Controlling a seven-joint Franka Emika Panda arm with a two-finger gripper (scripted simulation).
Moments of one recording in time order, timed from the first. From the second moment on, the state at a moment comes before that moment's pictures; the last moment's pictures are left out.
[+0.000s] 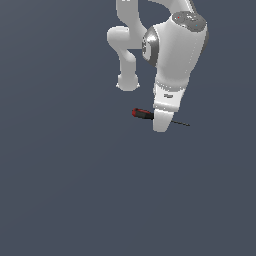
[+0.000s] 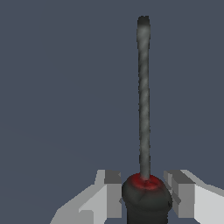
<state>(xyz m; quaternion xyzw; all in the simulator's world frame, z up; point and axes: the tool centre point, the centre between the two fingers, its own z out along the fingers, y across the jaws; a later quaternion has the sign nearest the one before) -0.024 0.119 0.253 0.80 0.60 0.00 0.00</state>
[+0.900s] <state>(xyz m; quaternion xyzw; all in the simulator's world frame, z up) -0.064 0.202 0.415 0.80 0.60 0.00 0.00</state>
